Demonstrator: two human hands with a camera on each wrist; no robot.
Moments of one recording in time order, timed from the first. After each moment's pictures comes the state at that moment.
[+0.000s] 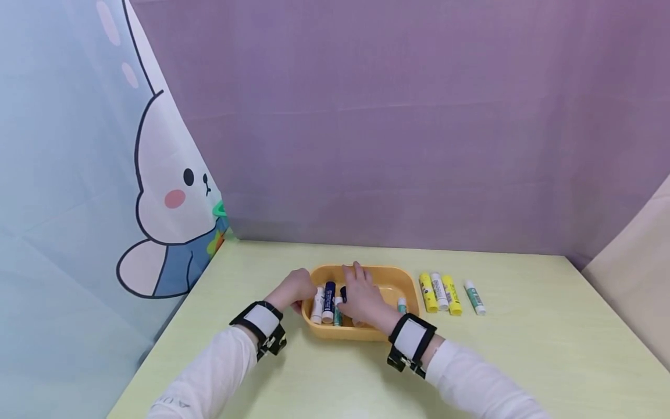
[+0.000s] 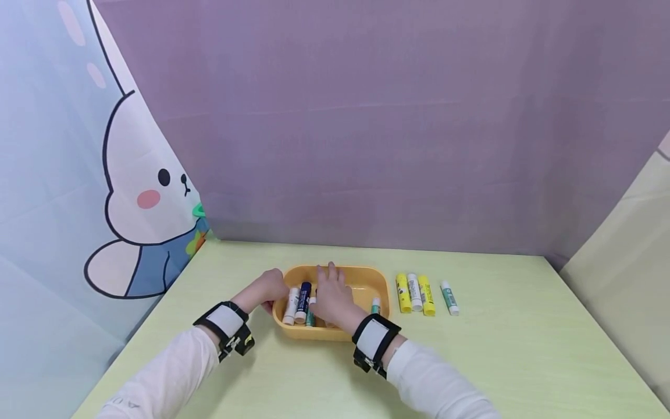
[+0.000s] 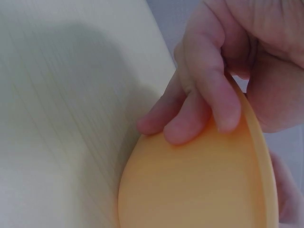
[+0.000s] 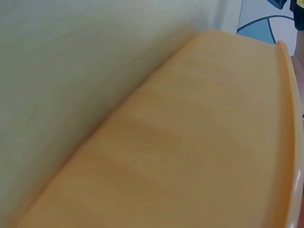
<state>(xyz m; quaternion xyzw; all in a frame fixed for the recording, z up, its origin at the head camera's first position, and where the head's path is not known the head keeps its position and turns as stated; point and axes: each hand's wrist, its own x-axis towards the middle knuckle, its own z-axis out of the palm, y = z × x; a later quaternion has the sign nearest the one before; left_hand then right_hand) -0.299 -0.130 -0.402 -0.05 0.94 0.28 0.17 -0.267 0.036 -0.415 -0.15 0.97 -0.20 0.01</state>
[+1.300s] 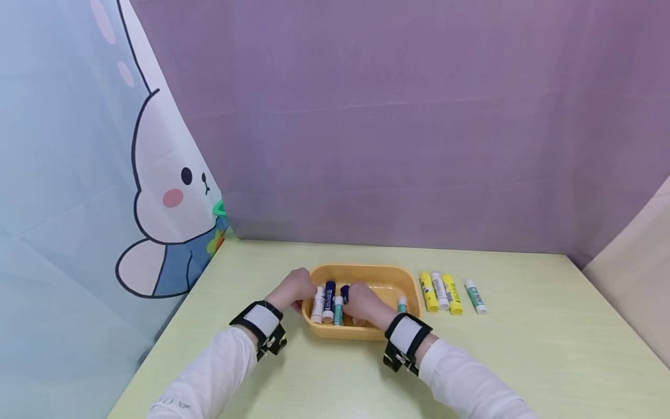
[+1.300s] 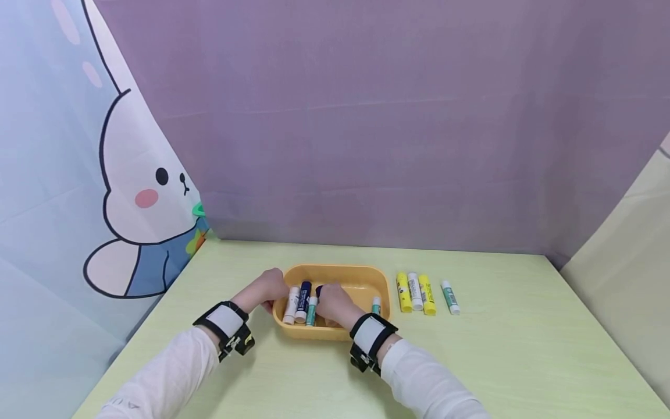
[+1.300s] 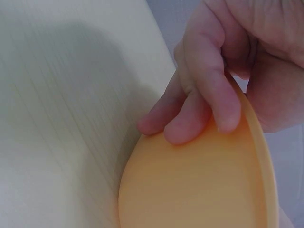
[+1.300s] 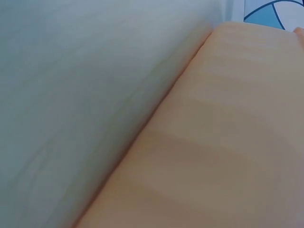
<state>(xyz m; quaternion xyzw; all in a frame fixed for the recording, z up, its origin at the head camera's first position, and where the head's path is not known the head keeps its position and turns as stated) -0.299 -0.130 -0.402 -0.05 0.95 0.27 0.17 -0.283 0.032 -0.435 -0.11 0.96 -0.23 0.12</state>
